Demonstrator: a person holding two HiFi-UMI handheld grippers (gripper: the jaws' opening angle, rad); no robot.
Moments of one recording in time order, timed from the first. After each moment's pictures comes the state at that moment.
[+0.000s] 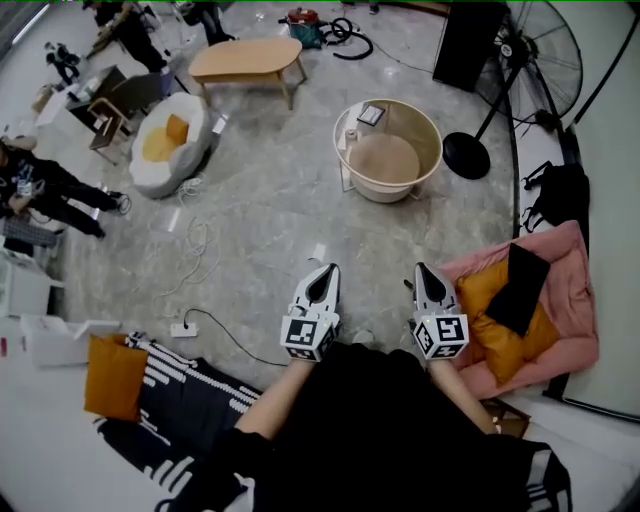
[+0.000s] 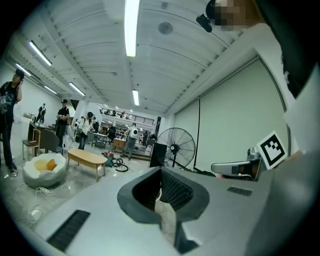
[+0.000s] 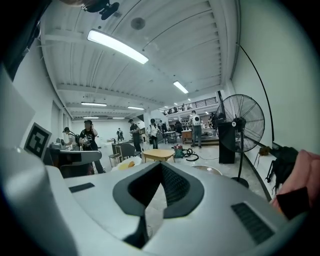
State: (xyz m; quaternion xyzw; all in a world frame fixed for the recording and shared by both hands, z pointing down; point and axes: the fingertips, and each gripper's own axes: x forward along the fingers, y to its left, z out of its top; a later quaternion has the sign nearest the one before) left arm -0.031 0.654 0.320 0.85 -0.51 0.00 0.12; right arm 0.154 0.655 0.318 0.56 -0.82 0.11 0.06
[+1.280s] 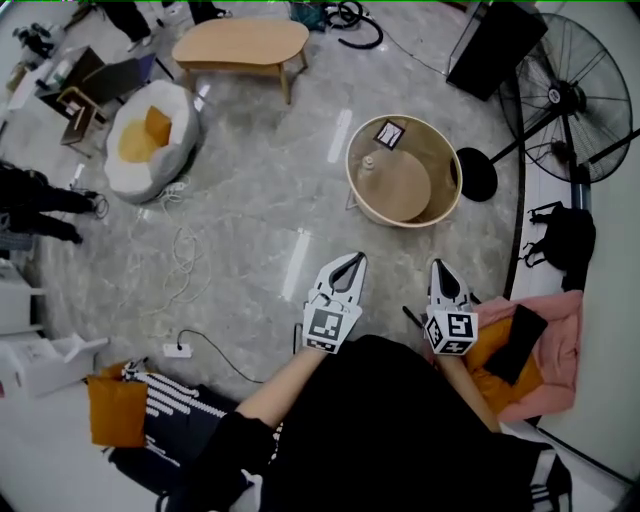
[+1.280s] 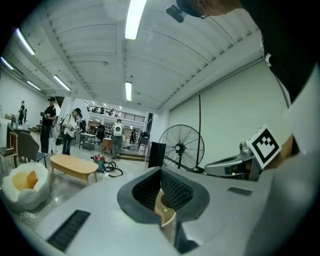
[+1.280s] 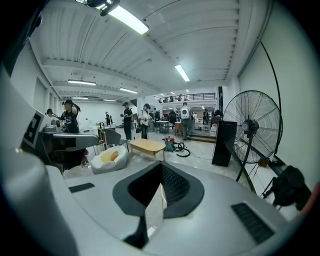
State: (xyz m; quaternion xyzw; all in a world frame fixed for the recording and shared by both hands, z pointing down) left arm -0.107 0.283 0.321 0.89 -0.45 0.02 0.10; right arm 0.062 0.291 0.337 0.59 -0.78 0.11 0.16
